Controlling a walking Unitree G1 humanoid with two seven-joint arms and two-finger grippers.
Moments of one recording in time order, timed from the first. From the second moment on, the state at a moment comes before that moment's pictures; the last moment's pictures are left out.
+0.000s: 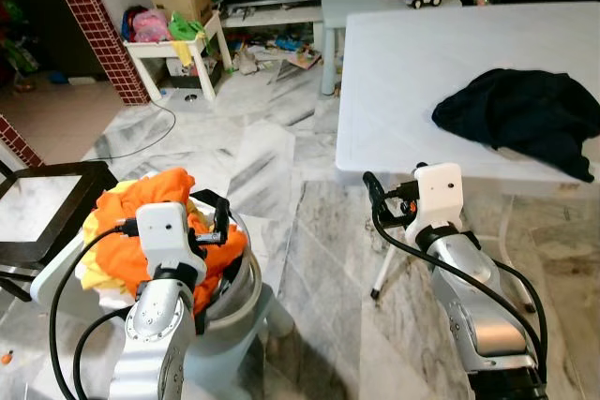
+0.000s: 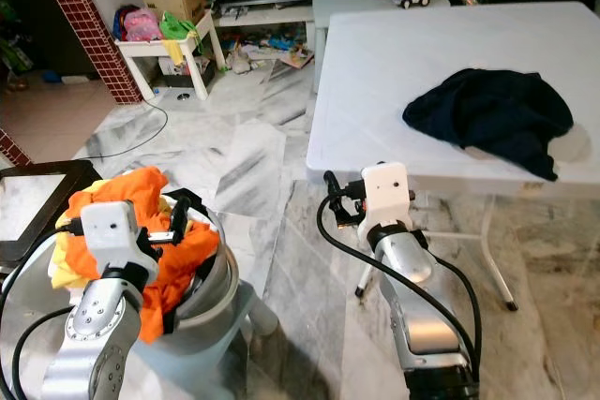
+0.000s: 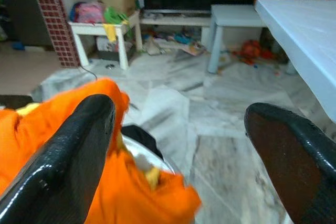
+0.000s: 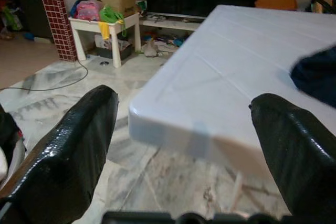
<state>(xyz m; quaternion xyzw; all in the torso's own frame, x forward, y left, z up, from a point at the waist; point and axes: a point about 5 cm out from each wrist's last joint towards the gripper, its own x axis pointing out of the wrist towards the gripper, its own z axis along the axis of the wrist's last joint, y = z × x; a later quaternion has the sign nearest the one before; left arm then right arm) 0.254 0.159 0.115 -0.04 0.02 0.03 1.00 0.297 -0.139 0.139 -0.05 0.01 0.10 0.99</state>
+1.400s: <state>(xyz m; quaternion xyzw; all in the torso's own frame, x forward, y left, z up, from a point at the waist) 0.320 0.190 0.079 -0.03 0.15 0.06 0.99 0.292 -0.138 0.146 -0.08 0.00 0.12 0.99</state>
